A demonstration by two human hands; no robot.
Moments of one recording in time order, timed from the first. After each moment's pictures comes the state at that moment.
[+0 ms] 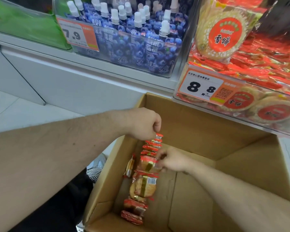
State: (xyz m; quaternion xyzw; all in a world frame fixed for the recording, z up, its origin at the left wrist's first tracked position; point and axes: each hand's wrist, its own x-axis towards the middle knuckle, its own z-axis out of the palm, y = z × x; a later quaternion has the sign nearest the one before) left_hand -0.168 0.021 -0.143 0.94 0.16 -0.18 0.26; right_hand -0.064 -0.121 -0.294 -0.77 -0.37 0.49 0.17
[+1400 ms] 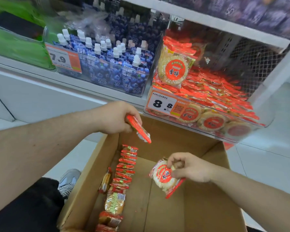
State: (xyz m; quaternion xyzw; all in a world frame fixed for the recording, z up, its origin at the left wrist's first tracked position) left_hand -0.185 0.020 -0.096 0.92 0.14 0.01 0.36; right_hand -0.032 -0.227 -0.162 -0.78 -0.36 0.46 0.21
